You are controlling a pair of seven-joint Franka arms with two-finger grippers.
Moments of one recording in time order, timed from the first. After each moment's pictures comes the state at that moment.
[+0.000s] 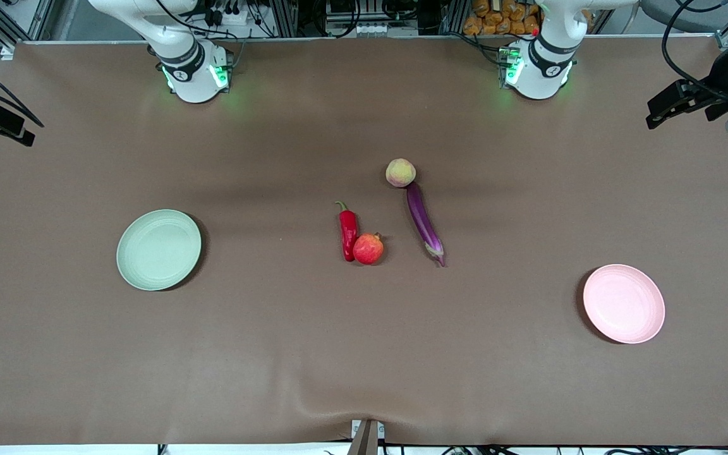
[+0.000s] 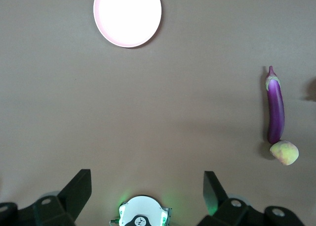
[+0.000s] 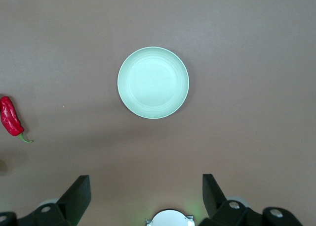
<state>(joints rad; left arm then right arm) -0.03 -0.11 -0.06 -1.59 0.02 1.39 -0.20 0.00 -0.03 -0.09 -1.49 0.03 1.37 0.05</state>
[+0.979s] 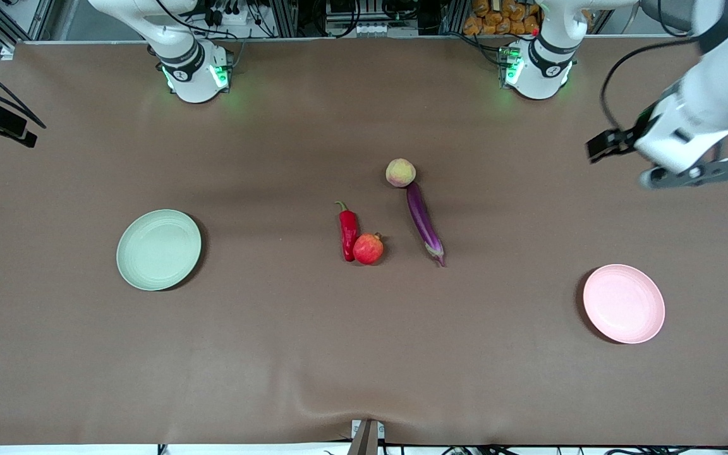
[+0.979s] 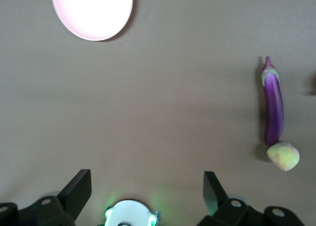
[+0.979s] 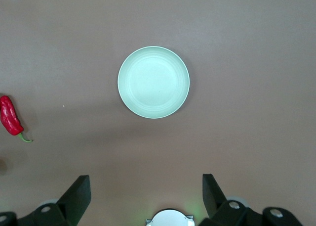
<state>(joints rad) -0.04 0.03 -0.18 -1.66 0.02 1.51 -0.32 0.00 -0.03 -0.09 -1.49 0.03 1.37 0.05</state>
